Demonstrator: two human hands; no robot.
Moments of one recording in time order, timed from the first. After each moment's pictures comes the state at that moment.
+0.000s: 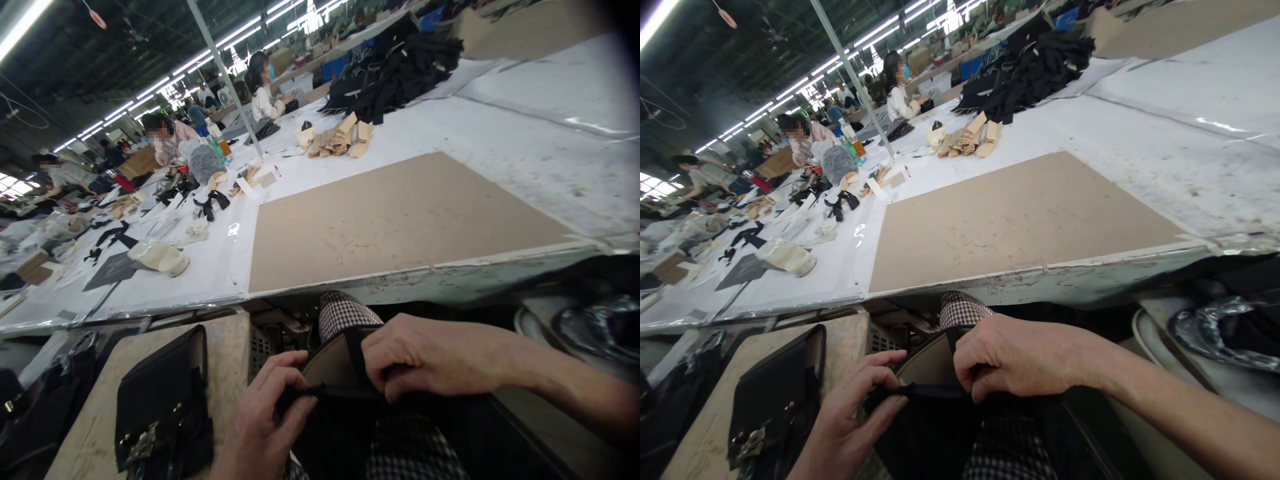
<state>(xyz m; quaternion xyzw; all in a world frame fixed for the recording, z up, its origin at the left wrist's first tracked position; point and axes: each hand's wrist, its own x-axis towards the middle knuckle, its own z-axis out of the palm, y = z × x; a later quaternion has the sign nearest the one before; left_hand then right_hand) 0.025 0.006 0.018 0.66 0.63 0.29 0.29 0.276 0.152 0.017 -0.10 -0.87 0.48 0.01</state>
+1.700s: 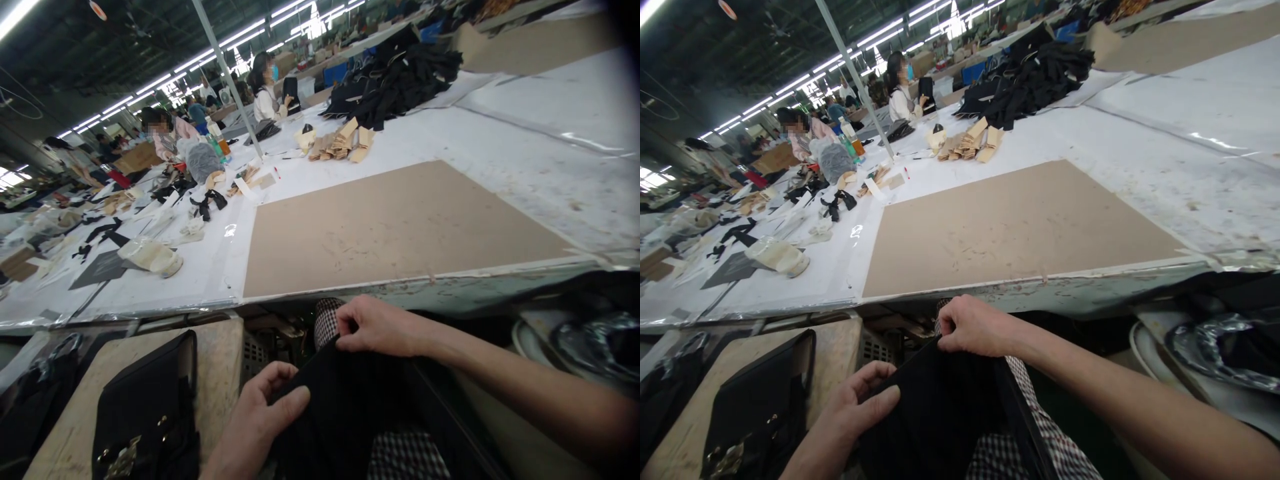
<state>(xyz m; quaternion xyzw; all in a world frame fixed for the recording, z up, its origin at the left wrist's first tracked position) 0.021 0.029 -0.001 0.32 0.64 0.32 0.62 0.234 0.186 -0.013 -0.33 -0.83 0.45 0.05</state>
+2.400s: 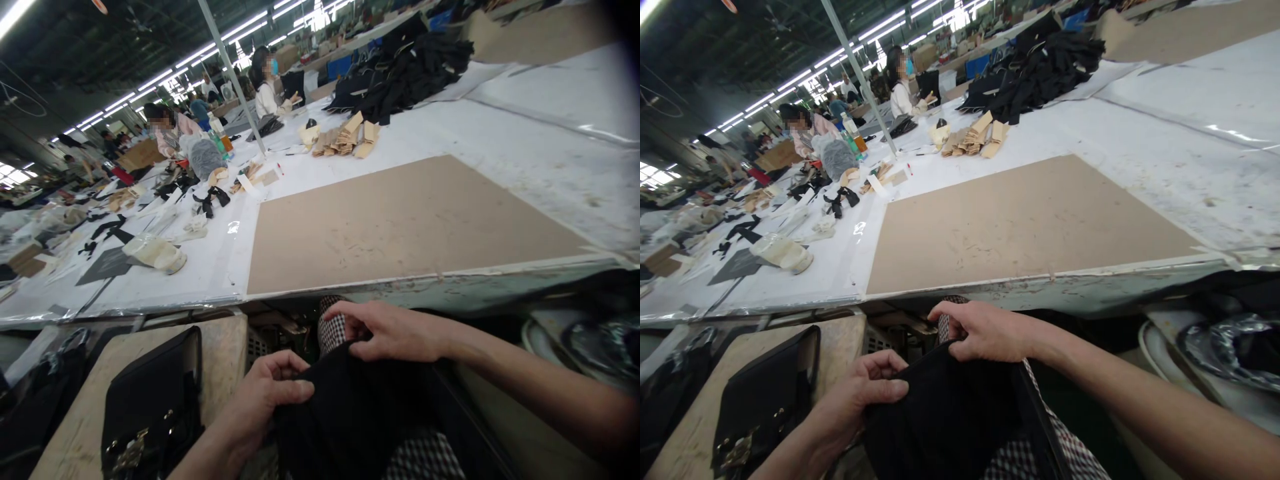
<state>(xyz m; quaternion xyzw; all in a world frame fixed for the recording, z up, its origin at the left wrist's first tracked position) 0.009 0.049 -0.009 0.24 0.59 0.33 0.70 0.243 0.185 -0.012 -0.25 -0.82 0.51 0.05</state>
